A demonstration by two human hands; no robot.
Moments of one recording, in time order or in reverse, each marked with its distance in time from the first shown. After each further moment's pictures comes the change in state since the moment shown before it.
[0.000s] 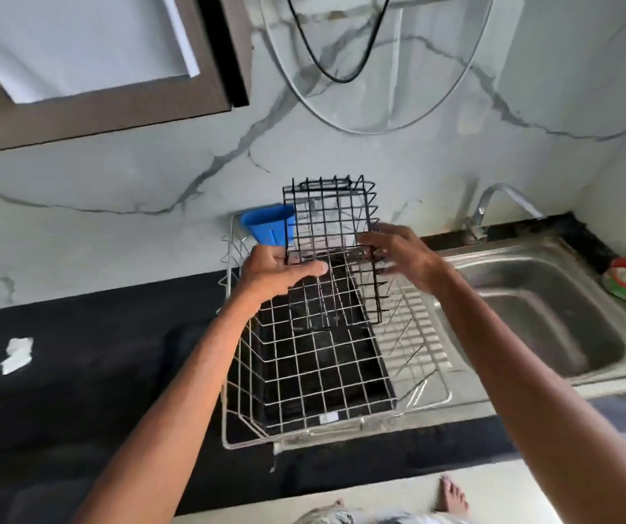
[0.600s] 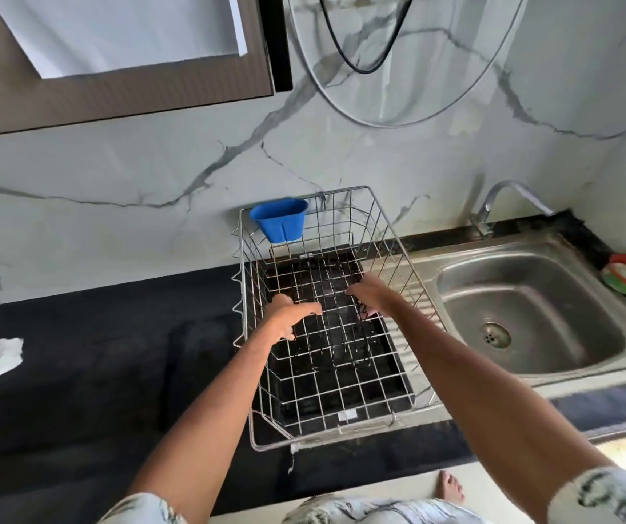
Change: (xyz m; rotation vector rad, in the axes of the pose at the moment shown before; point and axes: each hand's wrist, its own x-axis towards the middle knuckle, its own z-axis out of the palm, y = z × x) left_hand 0.051 -0.120 0.037 -0.080 -0.146 -0.431; right_hand 0.085 0.121 0.077 -0.393 0.103 0.365
